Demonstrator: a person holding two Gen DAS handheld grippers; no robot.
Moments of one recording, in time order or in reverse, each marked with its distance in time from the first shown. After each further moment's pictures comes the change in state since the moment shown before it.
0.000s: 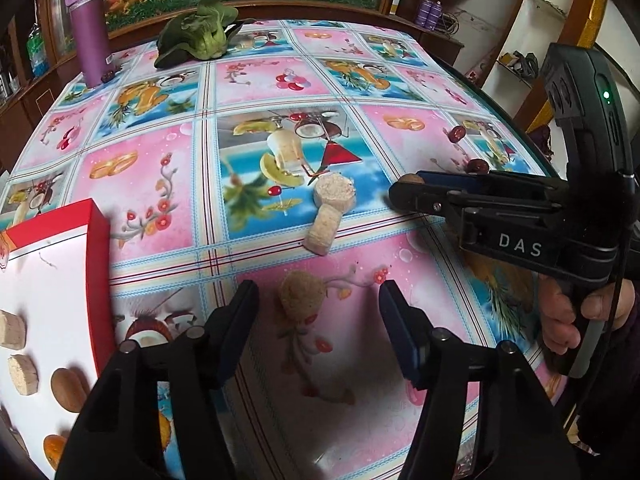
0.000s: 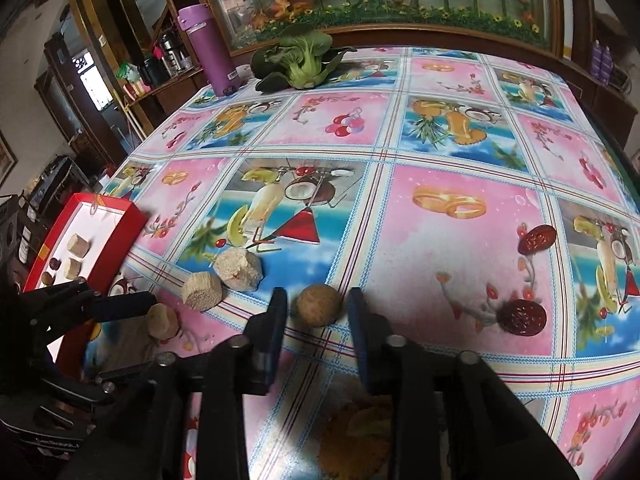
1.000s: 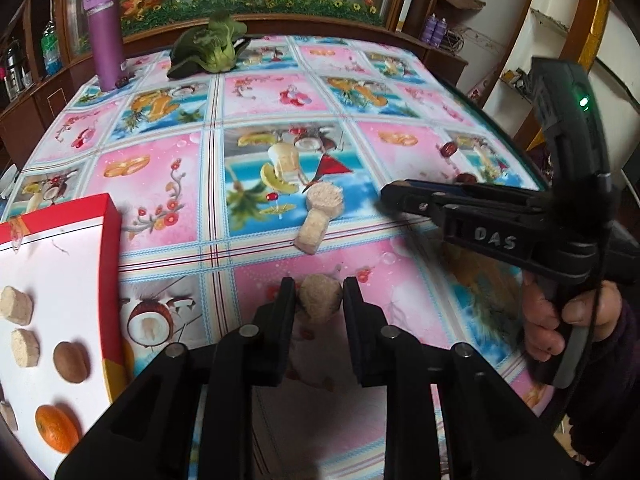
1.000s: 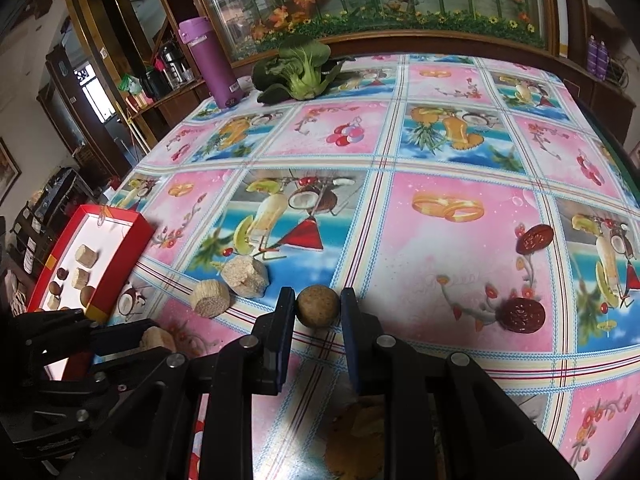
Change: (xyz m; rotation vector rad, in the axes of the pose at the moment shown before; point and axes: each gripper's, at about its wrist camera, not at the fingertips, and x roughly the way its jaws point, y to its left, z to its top) left arm -0.021 -0.010 -0.008 -0.036 -0.068 0.013; right arm -0.009 0.002 -0.001 0.020 -0.042 0.027
